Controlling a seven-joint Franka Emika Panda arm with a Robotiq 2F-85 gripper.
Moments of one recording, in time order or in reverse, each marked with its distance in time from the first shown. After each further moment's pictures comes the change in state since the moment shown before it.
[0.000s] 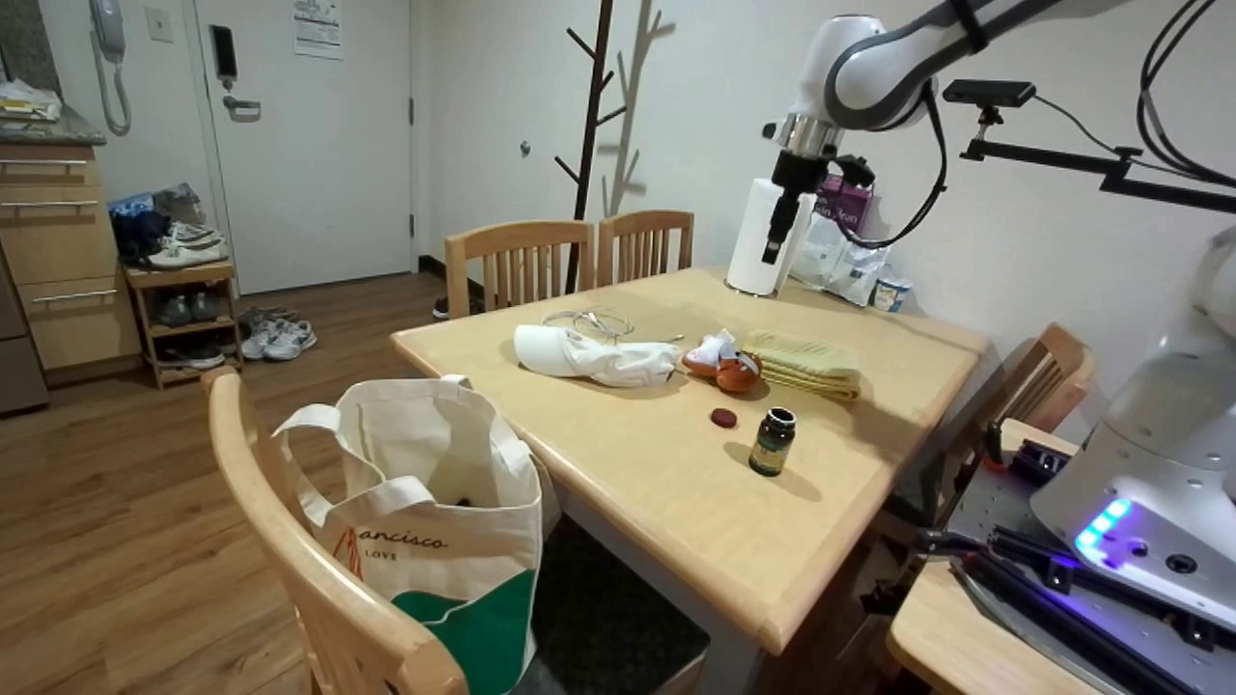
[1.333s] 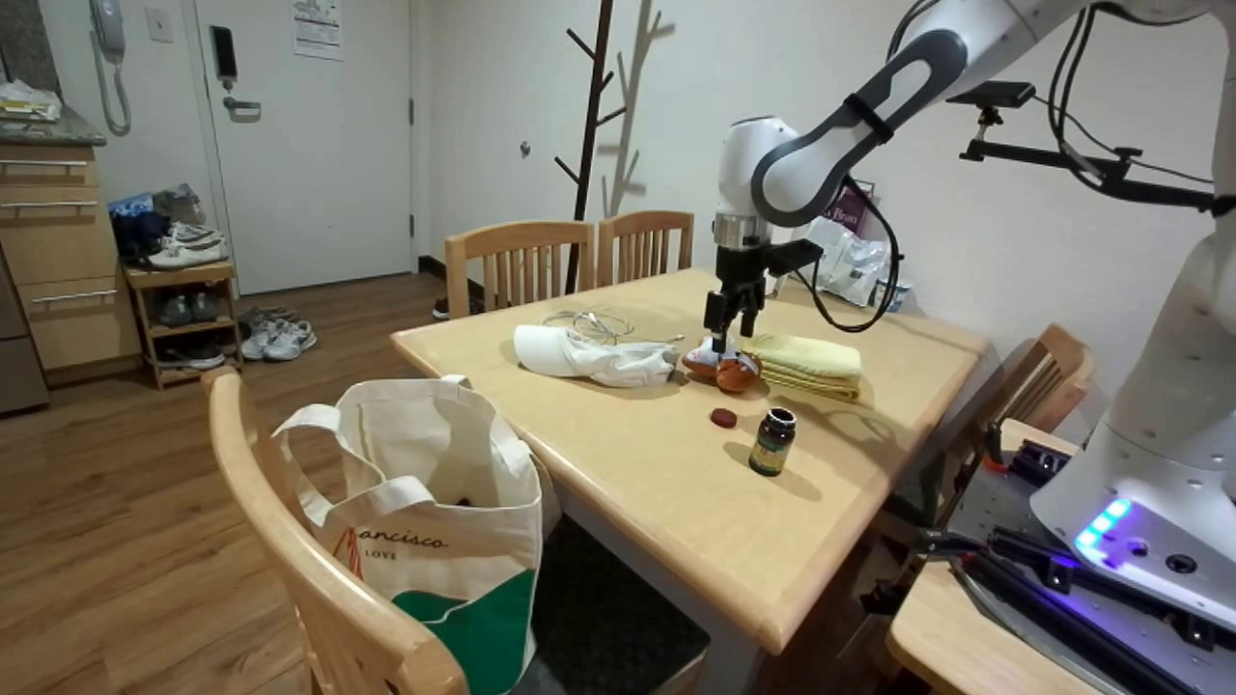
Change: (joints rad) arm 0.062 0.350 0.098 0.113 -0.051 0.023 0.593
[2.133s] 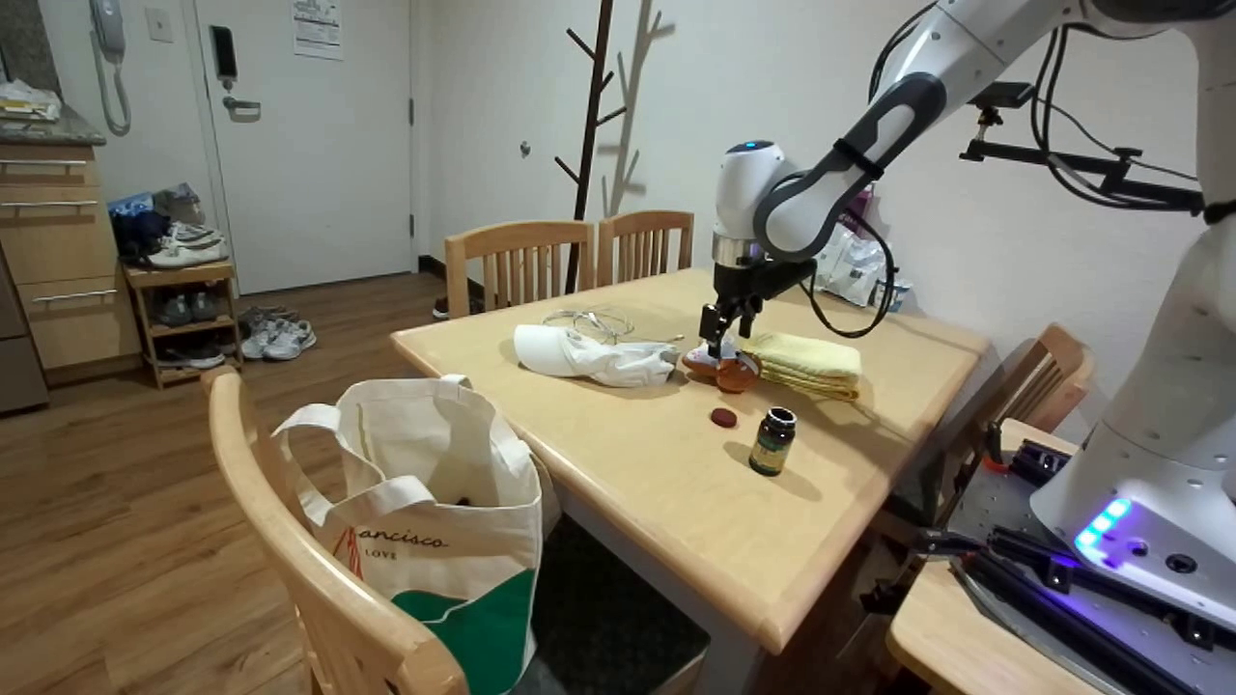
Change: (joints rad) arm 0.061 0.092 -0.120 0.021 -0.187 0.129 0.179
